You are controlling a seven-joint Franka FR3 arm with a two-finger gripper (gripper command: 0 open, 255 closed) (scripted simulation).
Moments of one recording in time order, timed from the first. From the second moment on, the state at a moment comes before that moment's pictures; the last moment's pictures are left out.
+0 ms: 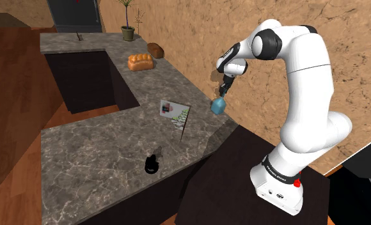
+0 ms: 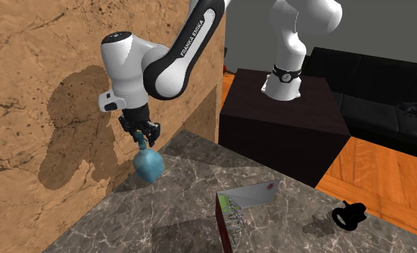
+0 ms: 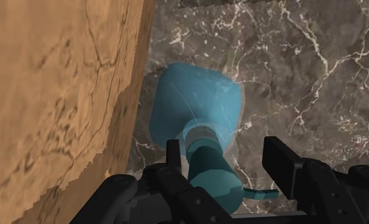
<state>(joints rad) -0.46 0.76 -0.32 -1.72 0.30 2.46 -0.87</state>
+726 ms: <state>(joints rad) -0.45 0.71 -0.34 -1.73 0.29 2.42 -0.86</state>
